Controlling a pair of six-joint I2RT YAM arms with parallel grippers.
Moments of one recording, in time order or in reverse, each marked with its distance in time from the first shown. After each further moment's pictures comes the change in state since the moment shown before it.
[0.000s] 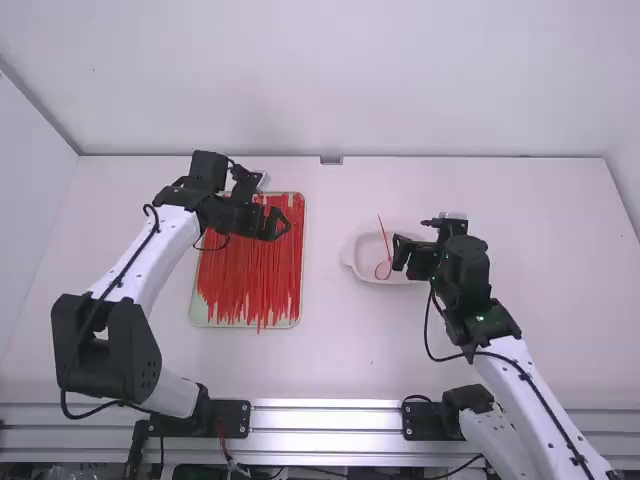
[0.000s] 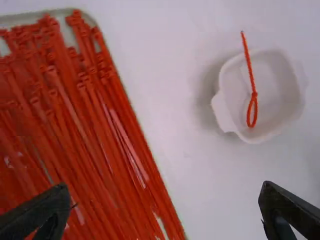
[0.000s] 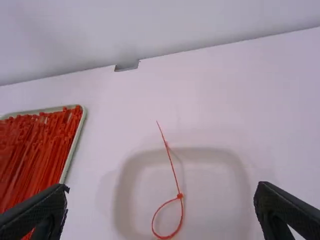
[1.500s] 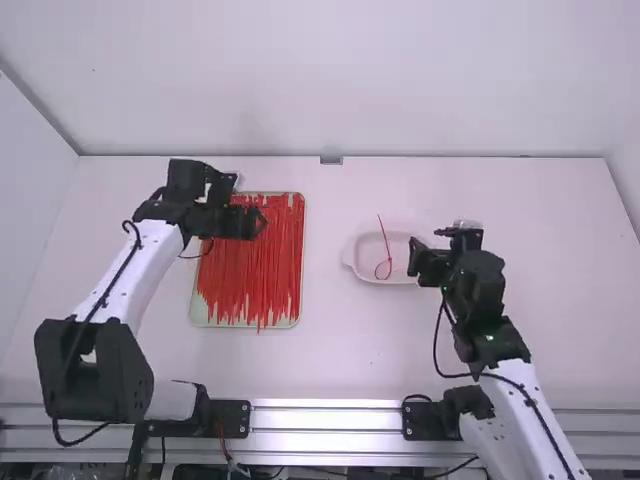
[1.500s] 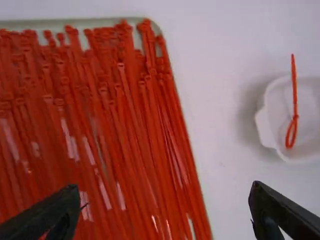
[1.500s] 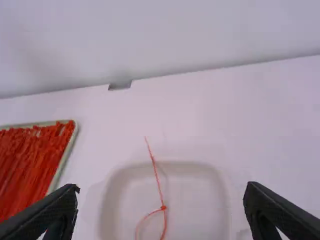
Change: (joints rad) left arm 0.077 -0.102 -0.102 0.082 -0.114 -0.060; right arm -0.079 -0.140 -0.086 0.034 0.008 -0.082
